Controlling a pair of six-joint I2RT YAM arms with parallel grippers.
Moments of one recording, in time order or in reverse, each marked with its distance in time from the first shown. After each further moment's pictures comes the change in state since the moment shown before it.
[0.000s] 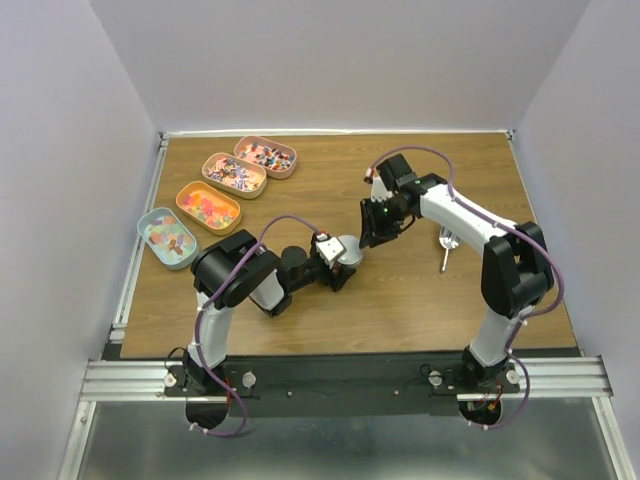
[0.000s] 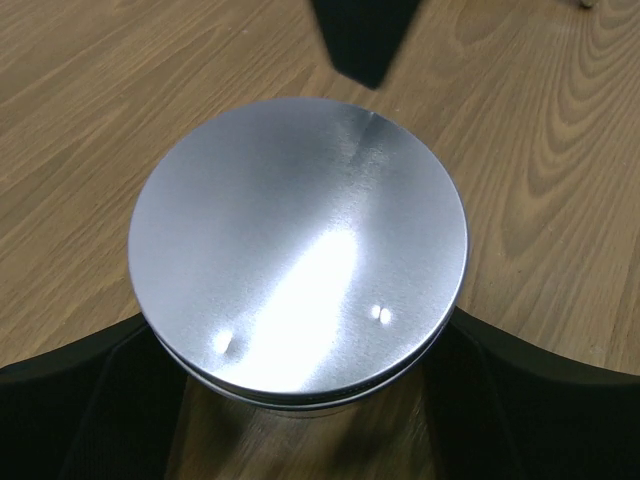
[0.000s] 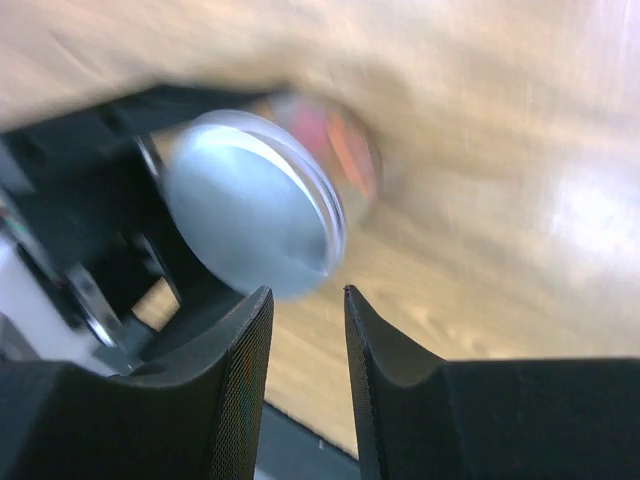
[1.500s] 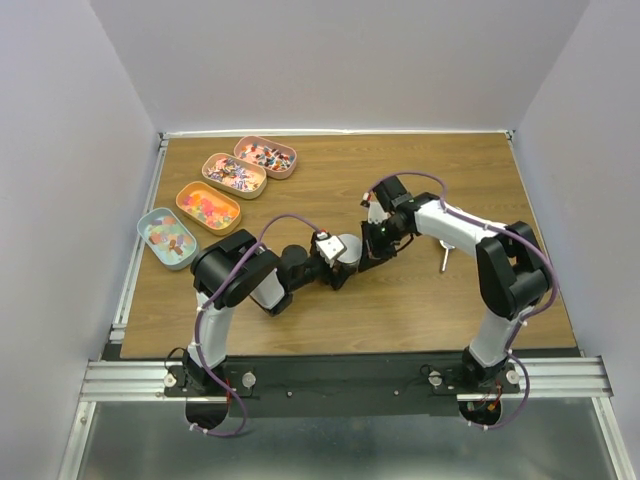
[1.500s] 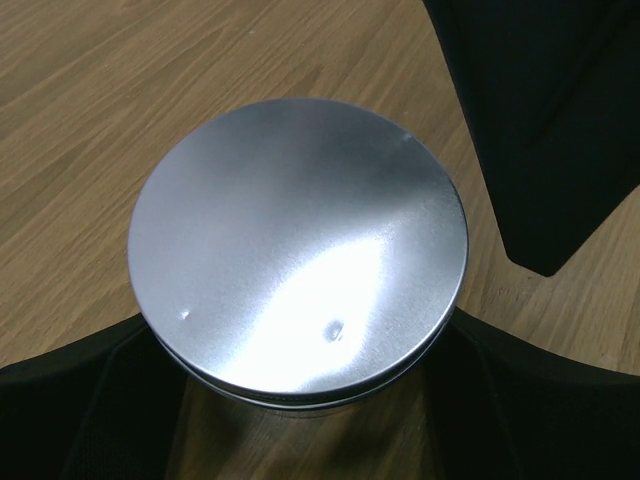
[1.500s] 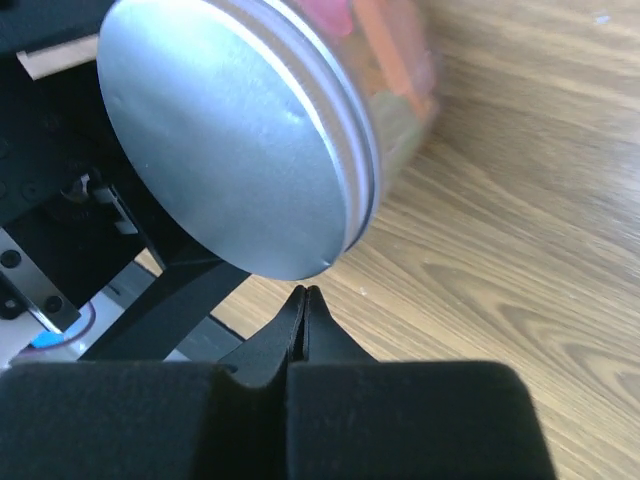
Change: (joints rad) left arm 0.004 0.000 0.013 -0.015 -0.003 0.000; right arm 0.030 0.008 -0.158 0.089 -0.133 0.080
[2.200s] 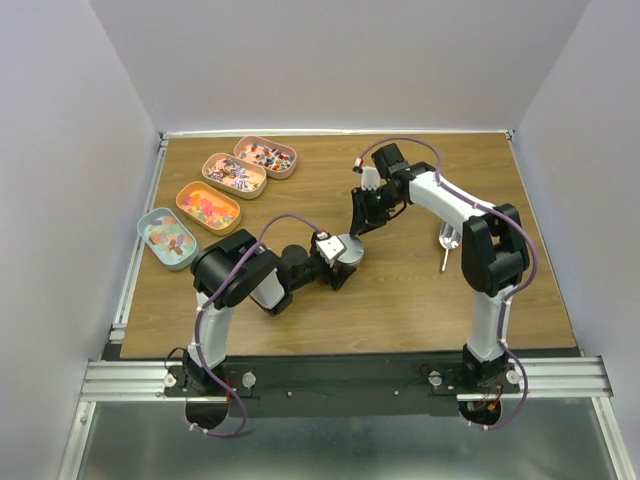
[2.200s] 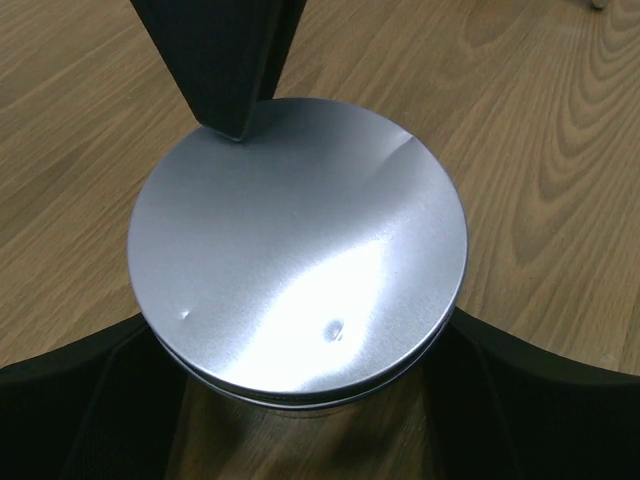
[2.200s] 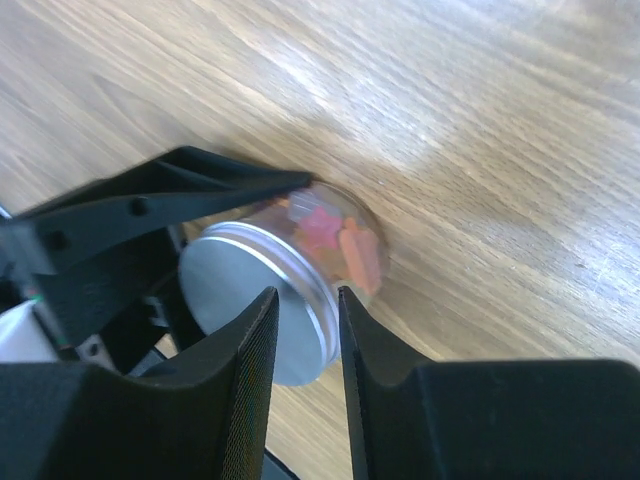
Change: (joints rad) left arm 0.000 0.000 0.000 0.000 -0.001 0.004; right arm -0.073 0.188 0.355 -0.057 -0.007 -0.194
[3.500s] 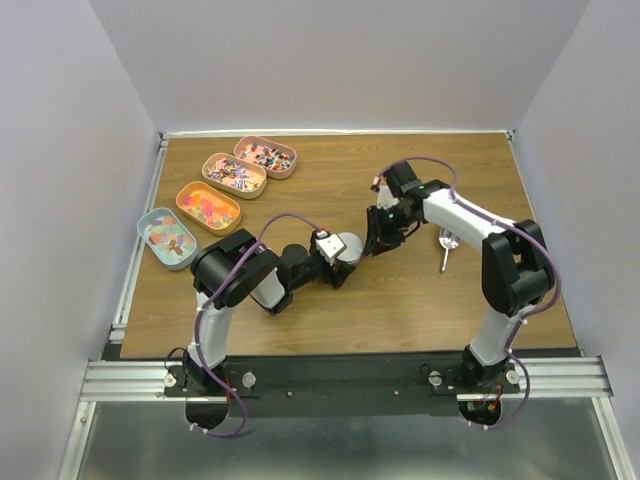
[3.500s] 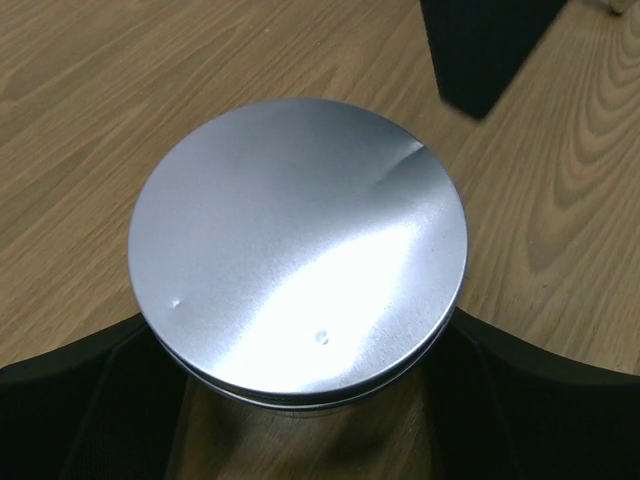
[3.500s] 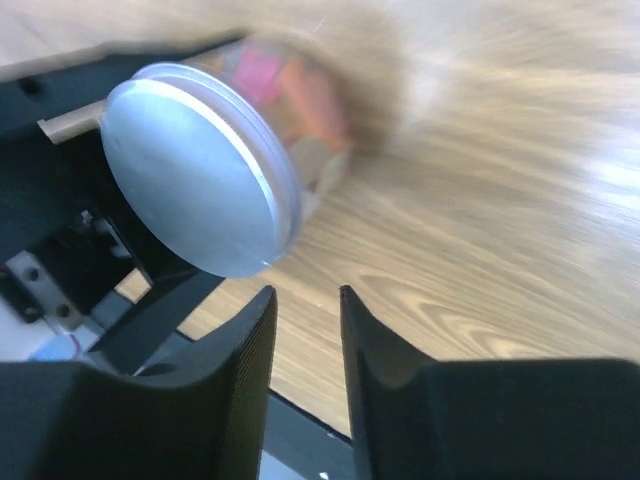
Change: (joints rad) left arm 0.002 0.000 0.008 -0.010 -0.017 -0.007; right arm 0.010 -0.173 -0.264 -0.003 0.077 0.145
